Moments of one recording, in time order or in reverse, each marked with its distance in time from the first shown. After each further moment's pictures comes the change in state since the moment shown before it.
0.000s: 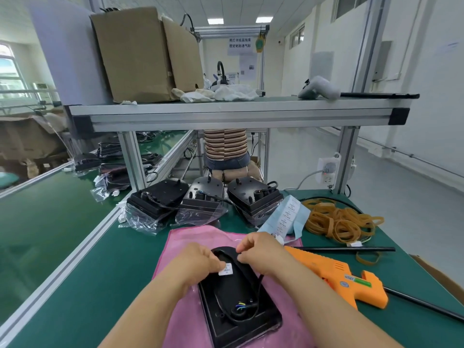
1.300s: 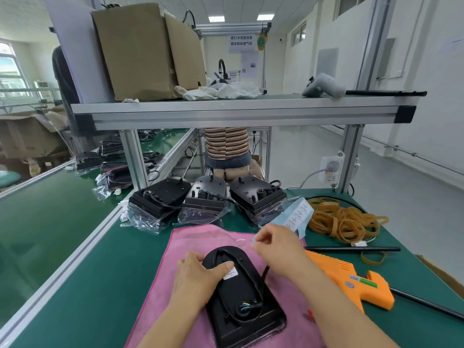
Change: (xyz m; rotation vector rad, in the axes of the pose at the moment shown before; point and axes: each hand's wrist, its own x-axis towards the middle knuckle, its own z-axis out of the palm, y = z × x) left_hand 0.021 -0.048 0.026 0.083 0.343 0.010; right_hand 0.006 0.023 -0.010 -0.044 0.240 -0.135
